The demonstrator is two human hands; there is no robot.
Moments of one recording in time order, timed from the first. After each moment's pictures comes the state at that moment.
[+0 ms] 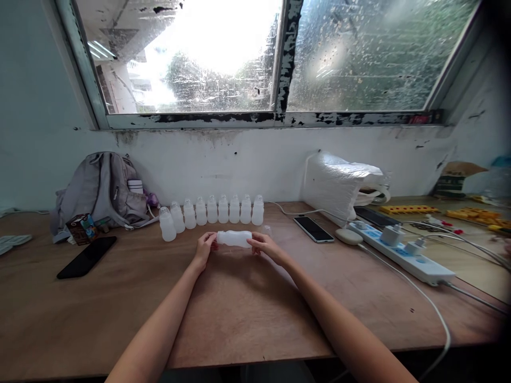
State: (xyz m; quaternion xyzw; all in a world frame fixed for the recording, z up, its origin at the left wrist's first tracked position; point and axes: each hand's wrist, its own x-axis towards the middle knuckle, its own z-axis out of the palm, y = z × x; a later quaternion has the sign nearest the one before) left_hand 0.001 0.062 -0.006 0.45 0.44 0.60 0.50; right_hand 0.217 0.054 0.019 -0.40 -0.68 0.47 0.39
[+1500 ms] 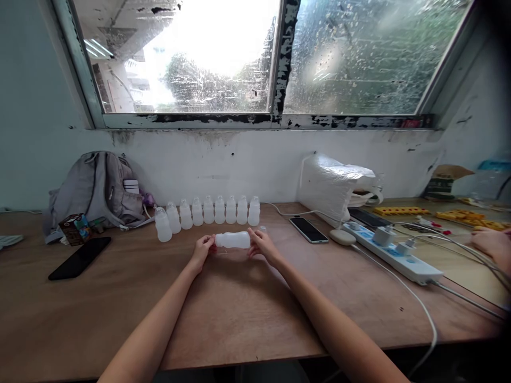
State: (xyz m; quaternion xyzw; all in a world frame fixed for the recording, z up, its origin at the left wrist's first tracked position) left_hand 0.005 0.059 -0.011 0.46 0.43 0.57 0.53; right_hand 0.214 0.060 0.009 -0.45 -0.55 0.53 0.46
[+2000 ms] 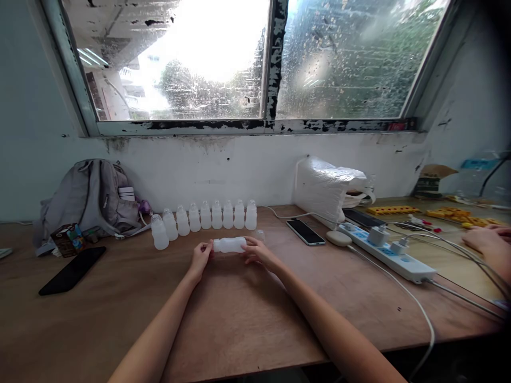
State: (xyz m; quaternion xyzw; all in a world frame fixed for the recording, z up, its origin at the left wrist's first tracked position) left_hand 0.009 0.059 -0.013 0.47 0.47 0.59 0.46; right_hand 0.214 0.054 0.015 -0.45 -0.54 0.58 0.41
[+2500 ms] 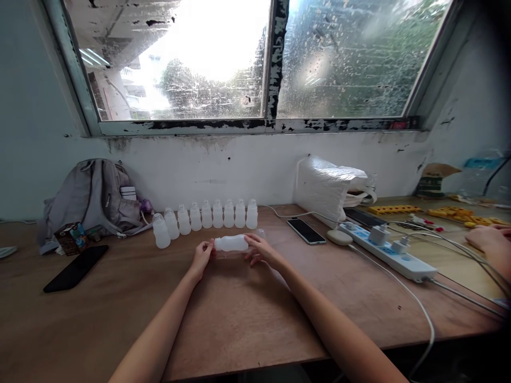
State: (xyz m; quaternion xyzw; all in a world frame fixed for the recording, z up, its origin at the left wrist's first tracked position) left_hand 0.007 0.060 -0.016 0.48 0.45 0.58 0.48; right_hand 0.219 0.053 0.018 -0.45 -0.54 0.59 0.41
